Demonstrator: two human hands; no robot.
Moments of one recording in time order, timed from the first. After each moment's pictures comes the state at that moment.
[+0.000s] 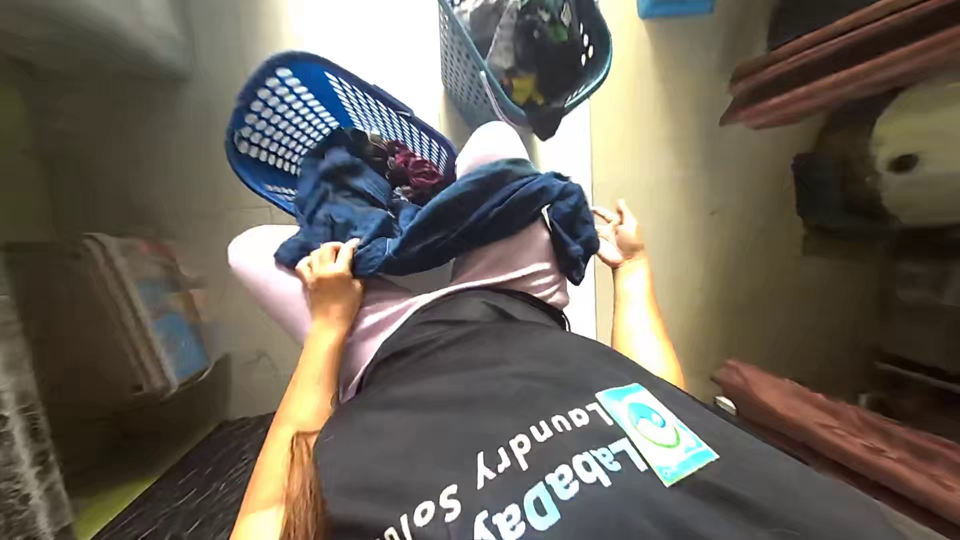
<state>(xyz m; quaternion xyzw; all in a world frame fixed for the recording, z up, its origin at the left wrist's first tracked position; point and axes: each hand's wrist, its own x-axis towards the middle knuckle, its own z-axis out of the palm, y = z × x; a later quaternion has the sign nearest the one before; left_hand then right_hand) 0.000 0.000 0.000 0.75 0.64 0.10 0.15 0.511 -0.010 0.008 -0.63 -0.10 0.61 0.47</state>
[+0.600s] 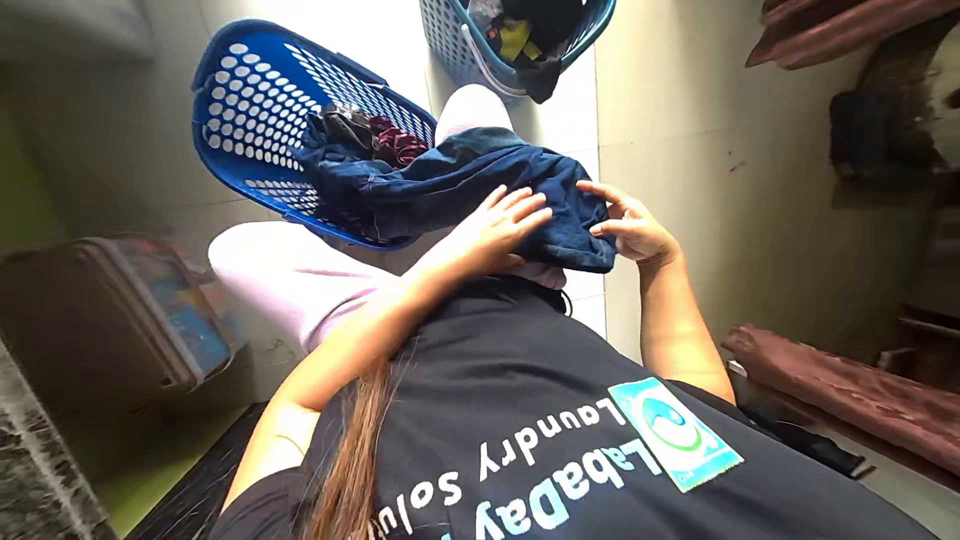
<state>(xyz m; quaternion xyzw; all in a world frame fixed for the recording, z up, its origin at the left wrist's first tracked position) 0.213 0.054 0.063 0.89 0.19 0.12 0.39 0.506 -0.024 0.061 -0.50 -0.35 0.70 0.37</state>
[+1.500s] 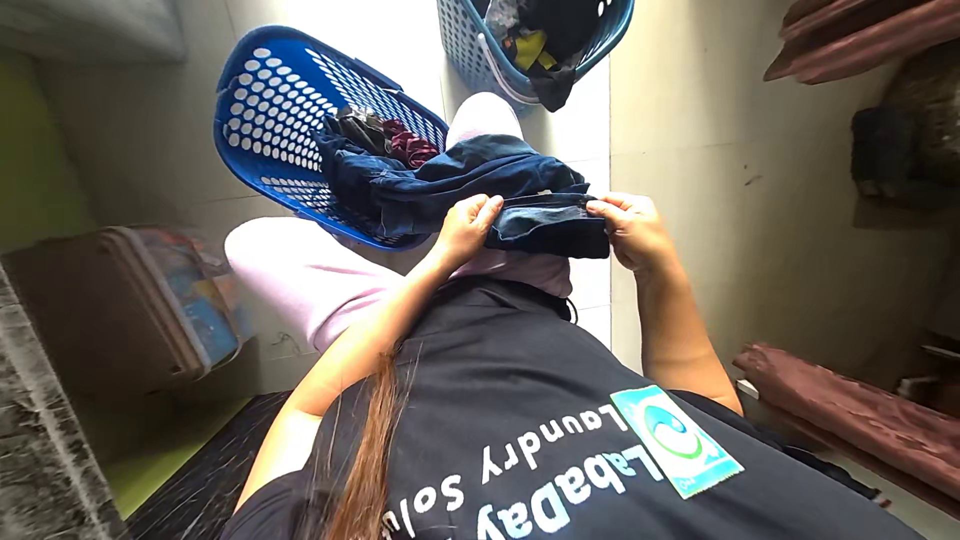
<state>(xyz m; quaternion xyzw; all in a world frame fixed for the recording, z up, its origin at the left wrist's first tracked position) 0.191 0.058 0.029 0.61 0.48 0.21 0.59 0.453 0.002 0.100 -0.67 -0.31 0.57 0.35</state>
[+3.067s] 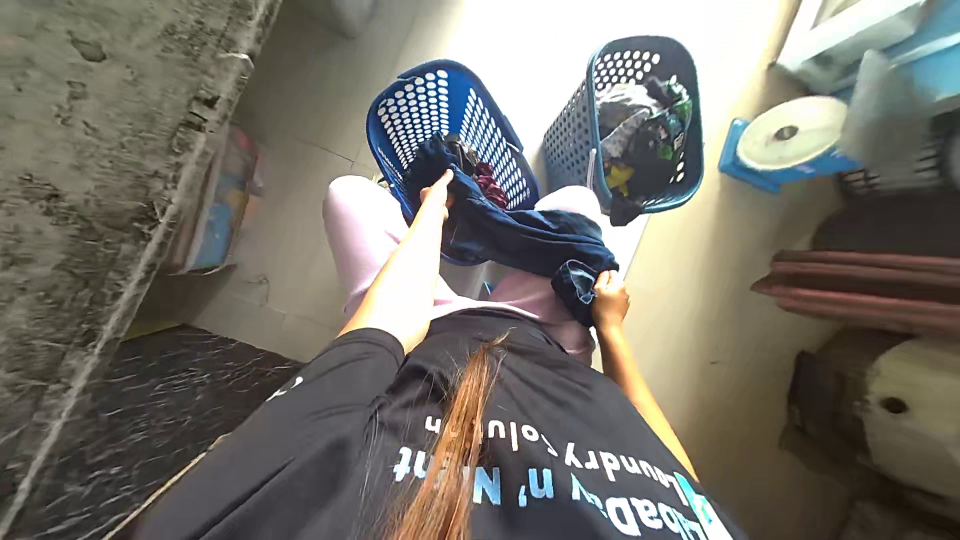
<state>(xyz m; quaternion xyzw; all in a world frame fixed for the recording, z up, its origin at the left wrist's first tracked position) 0.074 0.110 -0.067 0.17 0.79 0.54 0.23 0.387 0.037 0.025 -0.82 -0.53 0.23 0.00</state>
